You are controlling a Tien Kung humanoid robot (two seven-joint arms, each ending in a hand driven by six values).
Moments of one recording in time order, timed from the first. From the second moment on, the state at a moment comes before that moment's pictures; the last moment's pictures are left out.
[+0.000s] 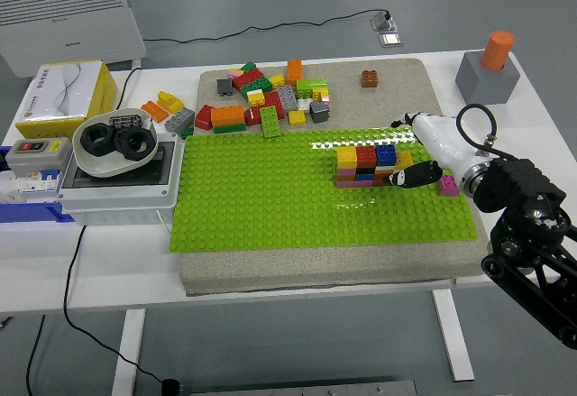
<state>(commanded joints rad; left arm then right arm) -0.05 0.07 -2.00 -0.27 2.27 -0.06 0.31 0.39 -0.34 0.93 1.56 -2.12 0.12 -0.47</state>
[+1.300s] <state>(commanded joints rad) -0.06 0.07 -1.99 -0.27 2.27 -0.05 0.31 0.41 -0.28 0.89 1.43 -2.10 0.09 -0.45</state>
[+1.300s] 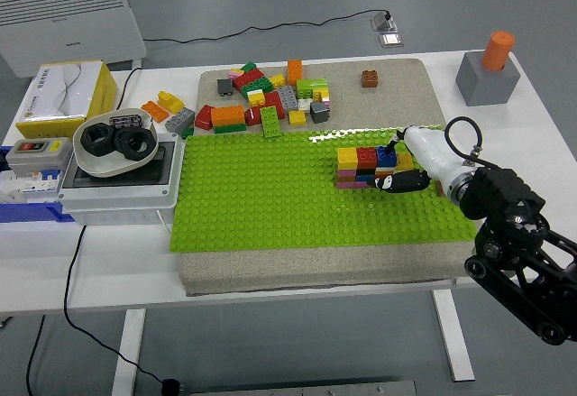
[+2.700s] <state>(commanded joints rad) -0.05 0.07 -1.99 -0.27 2.27 -0.05 0.31 0.24 -0.29 0.98 1.49 -1.90 -0.22 -0.22</state>
